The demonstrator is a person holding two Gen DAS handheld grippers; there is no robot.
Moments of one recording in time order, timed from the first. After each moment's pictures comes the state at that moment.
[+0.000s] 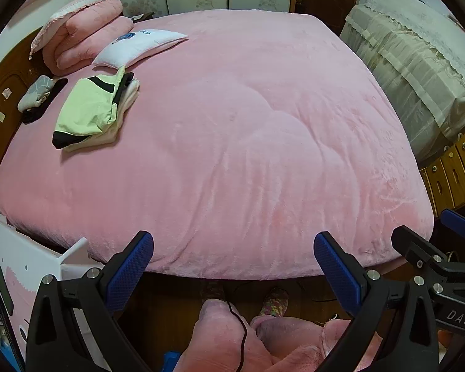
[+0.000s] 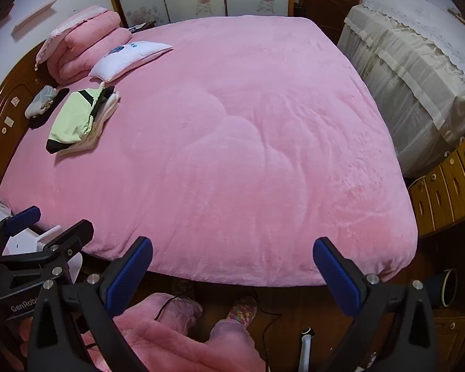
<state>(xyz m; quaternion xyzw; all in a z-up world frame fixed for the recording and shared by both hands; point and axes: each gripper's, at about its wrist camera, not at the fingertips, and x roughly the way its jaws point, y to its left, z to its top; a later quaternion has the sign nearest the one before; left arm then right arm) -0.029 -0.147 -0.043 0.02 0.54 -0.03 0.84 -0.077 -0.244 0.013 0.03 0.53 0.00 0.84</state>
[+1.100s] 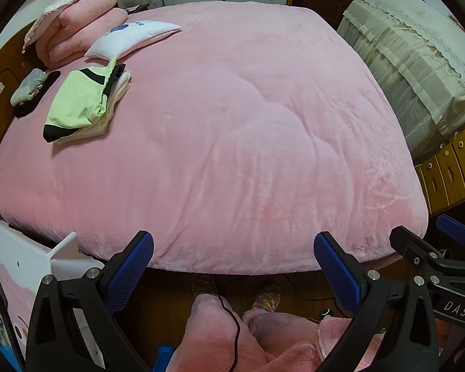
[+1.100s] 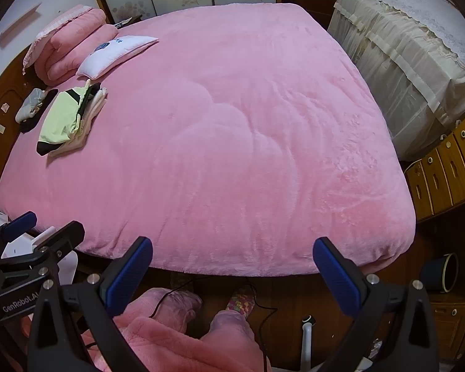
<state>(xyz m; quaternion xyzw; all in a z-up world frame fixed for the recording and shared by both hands) -0.026 -0.156 -0.052 0.01 0.55 -0.04 0.83 -0.074 -0.265 0.002 0.05 0.56 -0.02 0.83</state>
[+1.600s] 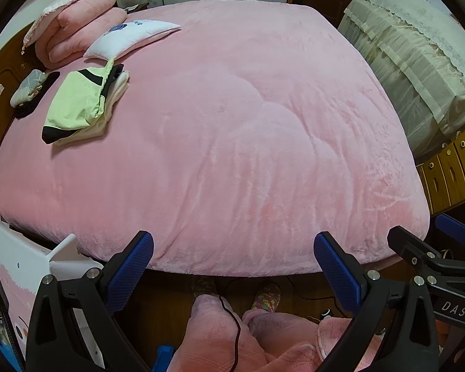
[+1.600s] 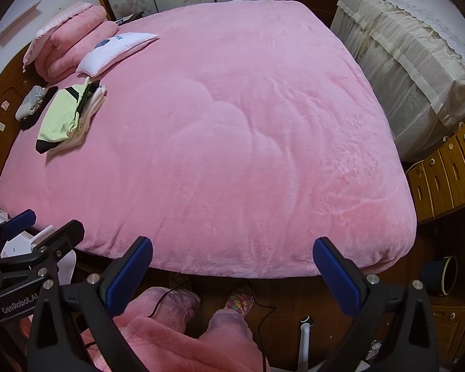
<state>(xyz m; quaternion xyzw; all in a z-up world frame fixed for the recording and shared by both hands) -0.022 -0.159 -0.053 0.01 0.56 -0.04 0.83 -0.059 -0.283 -0.004 0.04 0.56 -0.01 0.83</state>
